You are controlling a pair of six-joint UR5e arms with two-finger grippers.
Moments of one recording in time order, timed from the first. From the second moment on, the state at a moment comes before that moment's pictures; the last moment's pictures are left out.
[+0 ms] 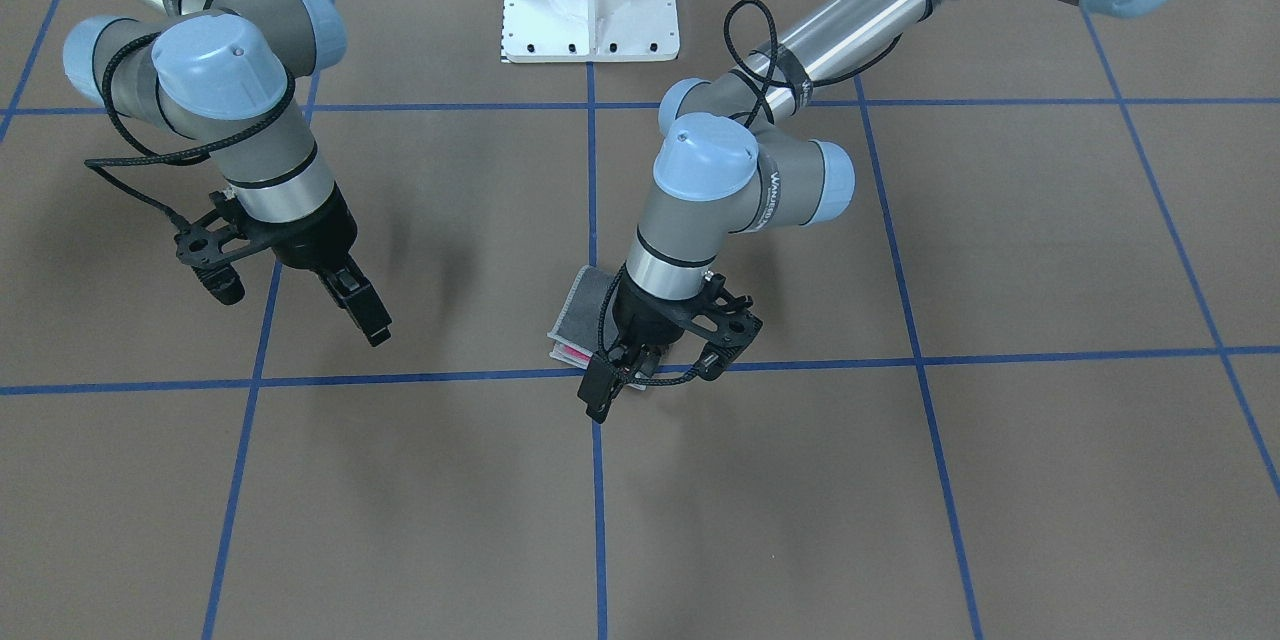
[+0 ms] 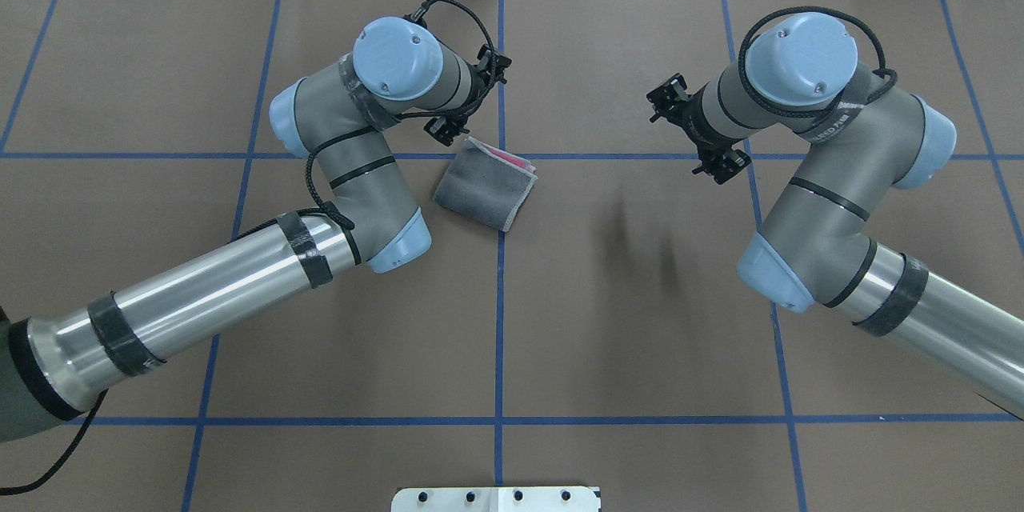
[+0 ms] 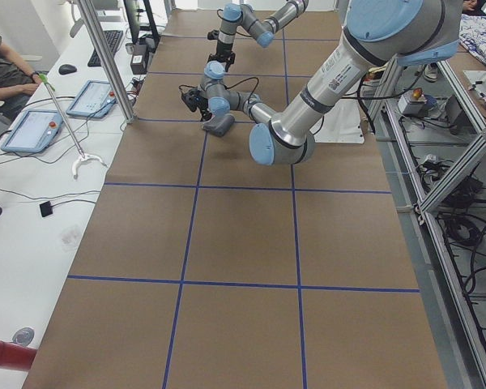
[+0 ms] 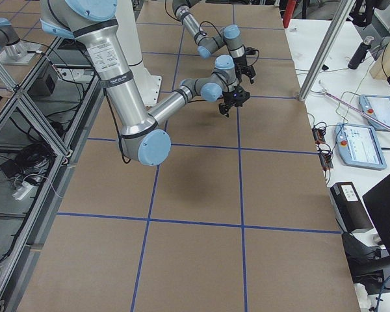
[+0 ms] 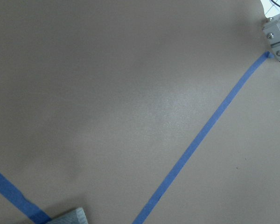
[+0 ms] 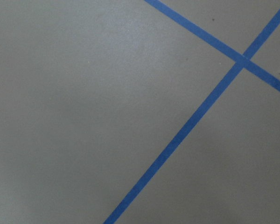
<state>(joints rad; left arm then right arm) -0.65 -2.51 -1.07 -2.23 -1.72 -2.04 0.76 -1.12 1.69 -1.32 1.87 1.95</state>
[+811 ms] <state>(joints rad) -0.61 -2.56 -1.00 -2.28 -1.72 -2.07 0.76 -1.13 1.69 -1.32 1.87 1.95</state>
